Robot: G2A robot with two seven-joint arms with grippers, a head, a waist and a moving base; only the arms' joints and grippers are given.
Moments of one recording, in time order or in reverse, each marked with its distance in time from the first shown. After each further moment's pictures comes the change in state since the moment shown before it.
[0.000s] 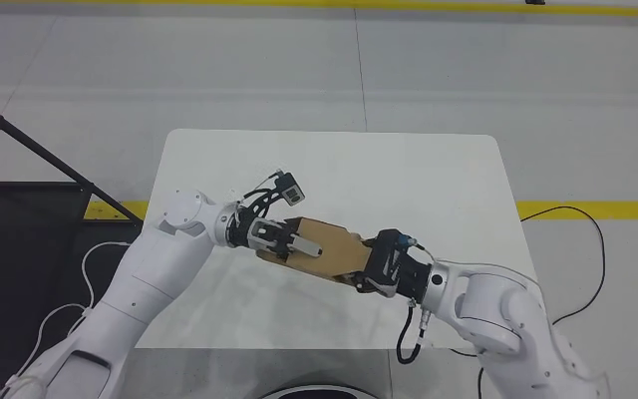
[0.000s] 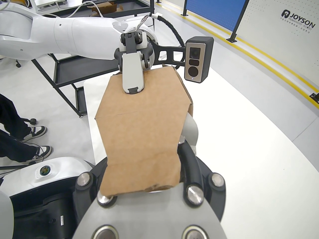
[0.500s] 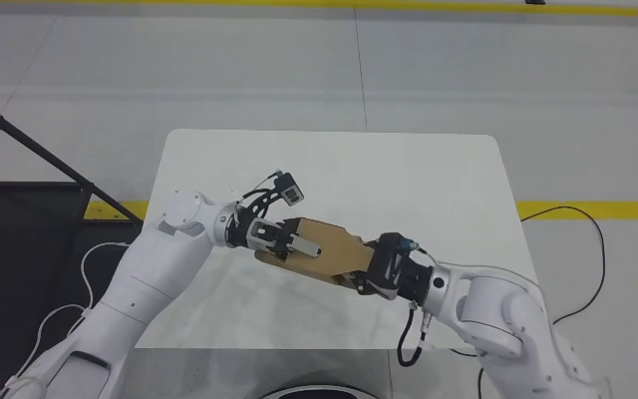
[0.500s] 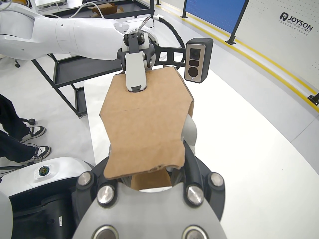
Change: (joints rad) left arm 0.004 0.002 -0.004 -0.004 0.001 -0.001 0.000; right arm -0.018 0.003 0.008 -0.011 -0.018 -0.008 -0.014
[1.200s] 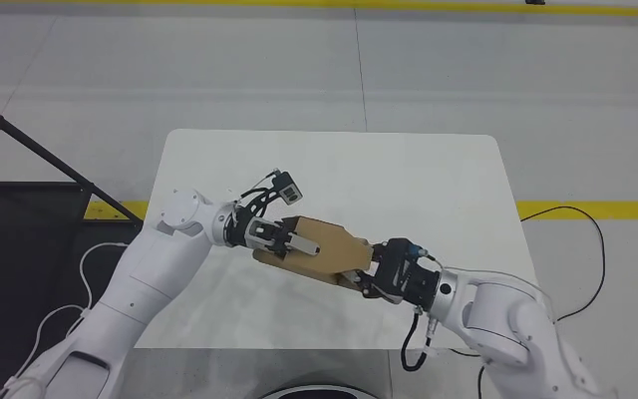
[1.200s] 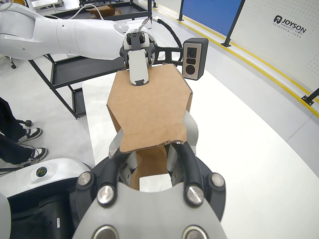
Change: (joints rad) left arm 0.004 0.002 -0.007 0.002 -0.002 0.001 0.000; right arm -0.051 0.008 0.038 -0.032 -0.026 -0.006 -0.028
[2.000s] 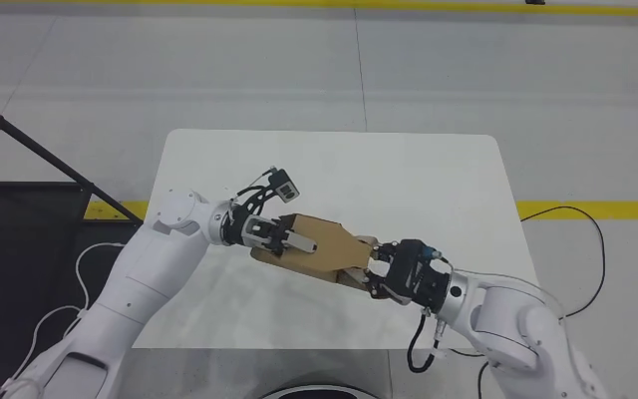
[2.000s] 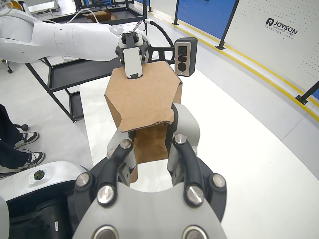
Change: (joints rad) left arm 0.002 0.006 -0.016 -0.006 -0.001 0.008 0.000; right arm -0.048 0.008 0.053 -0.020 -0.005 -0.011 -0.031
